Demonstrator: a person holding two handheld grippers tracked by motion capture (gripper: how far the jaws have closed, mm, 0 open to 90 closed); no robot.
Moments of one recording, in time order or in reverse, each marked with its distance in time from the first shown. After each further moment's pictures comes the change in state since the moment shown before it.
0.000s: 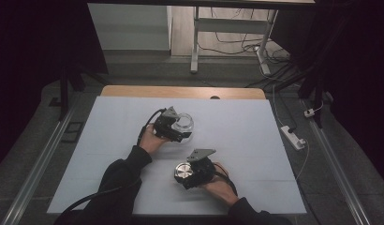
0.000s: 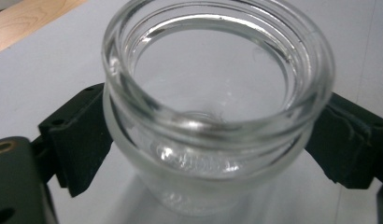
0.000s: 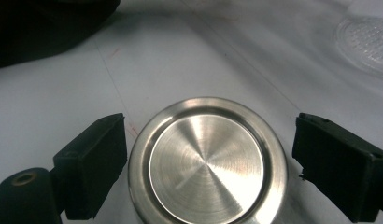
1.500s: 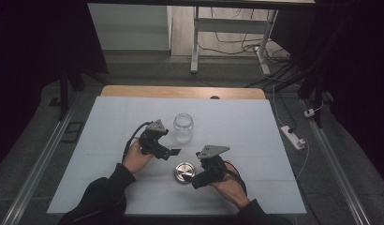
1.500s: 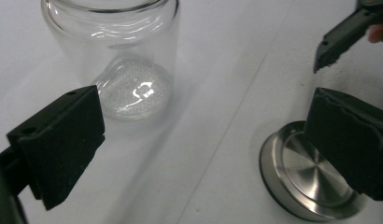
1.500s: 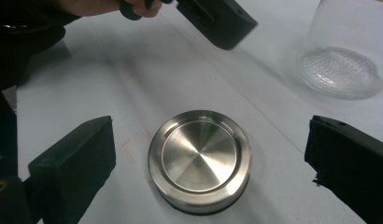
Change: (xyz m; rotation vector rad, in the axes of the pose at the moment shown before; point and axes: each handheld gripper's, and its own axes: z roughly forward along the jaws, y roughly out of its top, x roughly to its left) left arm -0.043 -0.031 -0.061 0.017 -0.082 -0.045; right arm -0.002 0.010 -0.045 -0.062 0.000 0.013
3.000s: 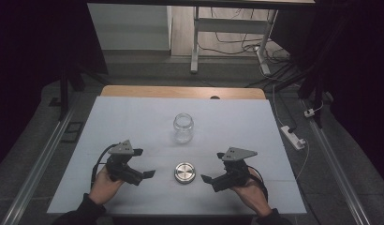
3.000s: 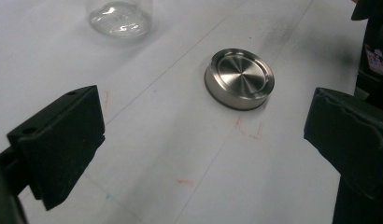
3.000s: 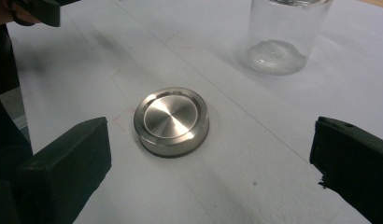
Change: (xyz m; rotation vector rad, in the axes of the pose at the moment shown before) left arm -0.045 -0.068 -0.086 -0.037 0.012 -0.103; right arm -0.010 -0.019 -0.062 -0.059 -0.082 0.051
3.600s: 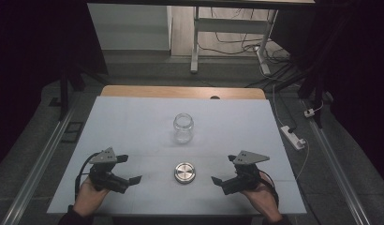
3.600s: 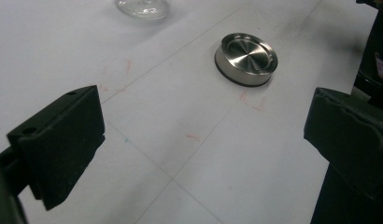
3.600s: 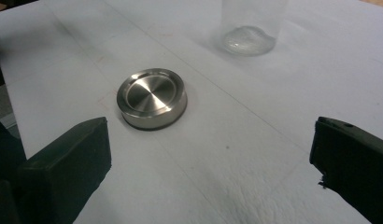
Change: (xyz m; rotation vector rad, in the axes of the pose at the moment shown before) left arm -0.004 -0.030 -0.034 -0.032 0.061 -0.049; right arm -0.007 -0.016 -0.026 0.009 -0.066 0.023
